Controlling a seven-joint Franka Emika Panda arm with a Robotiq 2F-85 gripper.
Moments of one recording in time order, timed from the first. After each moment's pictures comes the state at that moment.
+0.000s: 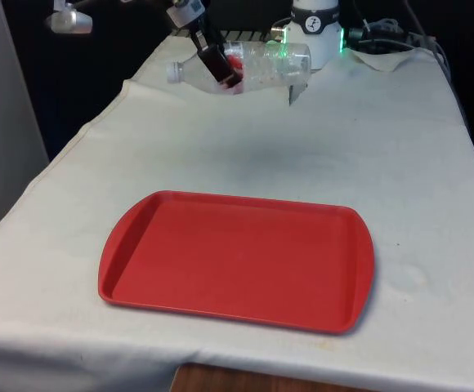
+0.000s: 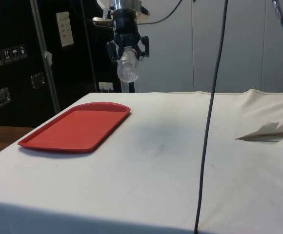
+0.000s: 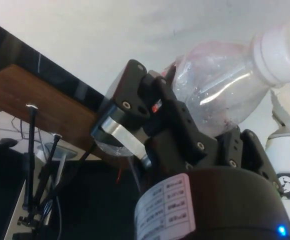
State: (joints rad) arm 0.14 0.47 -0.57 -1.70 0.59 1.67 0.66
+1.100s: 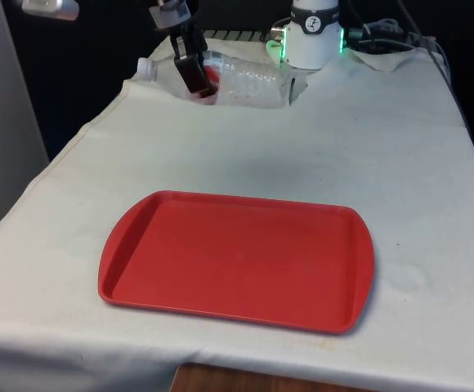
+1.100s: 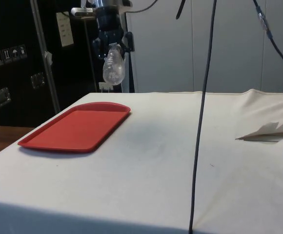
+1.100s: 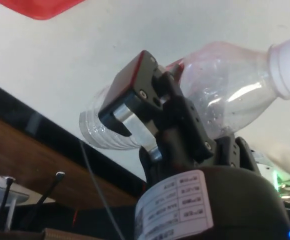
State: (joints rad) arm 0.14 0.61 -0.57 -1.45 0.47 1.68 0.84
